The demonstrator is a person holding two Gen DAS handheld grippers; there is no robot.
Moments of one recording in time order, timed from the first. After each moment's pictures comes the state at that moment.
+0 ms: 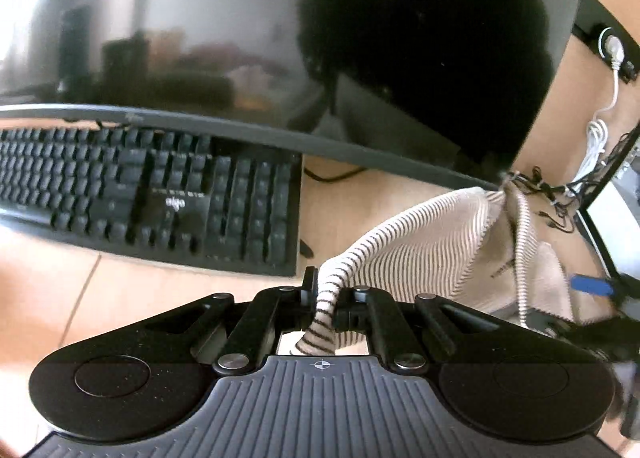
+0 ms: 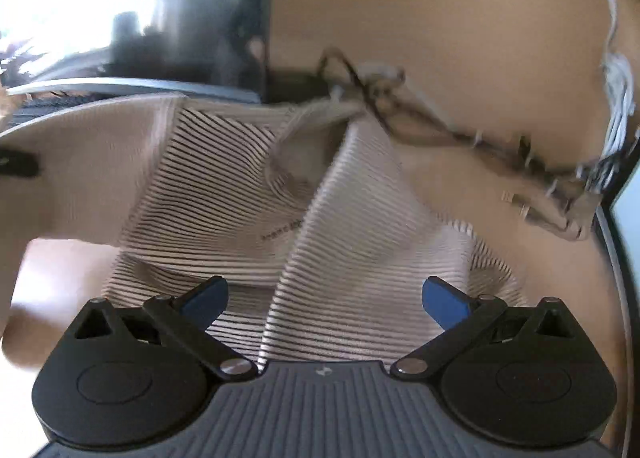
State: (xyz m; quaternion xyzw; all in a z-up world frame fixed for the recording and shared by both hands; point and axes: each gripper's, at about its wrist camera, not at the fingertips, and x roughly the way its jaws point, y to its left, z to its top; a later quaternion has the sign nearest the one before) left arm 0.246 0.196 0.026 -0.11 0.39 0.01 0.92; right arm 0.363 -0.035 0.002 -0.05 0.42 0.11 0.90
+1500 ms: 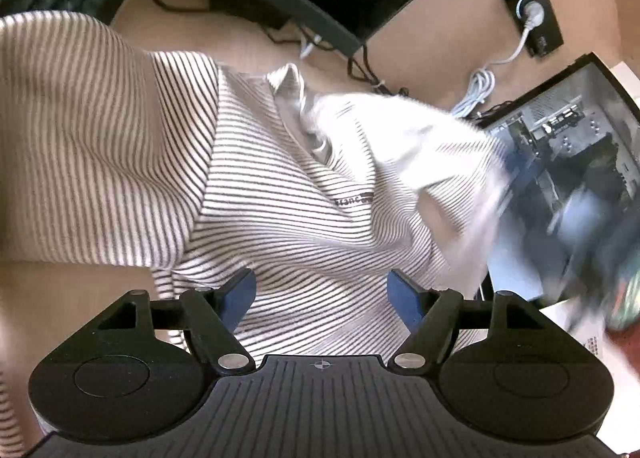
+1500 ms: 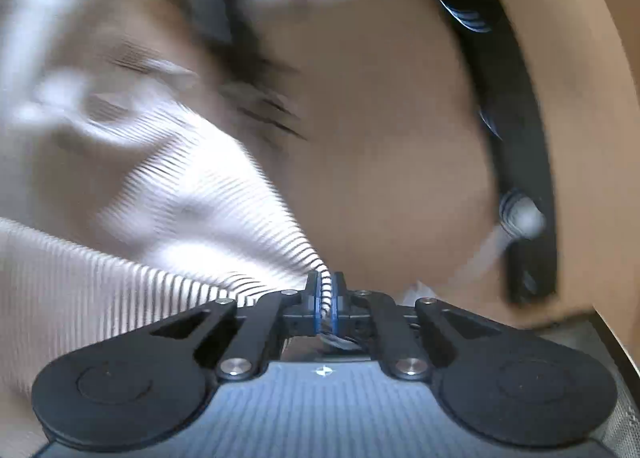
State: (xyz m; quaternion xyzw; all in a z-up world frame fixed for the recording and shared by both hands) left arm 0.248 0.137 -0.051 -0.29 0.46 -0.20 0.82; right arm 0.347 -0.059 0.041 -0.58 0.25 -0.01 0.78
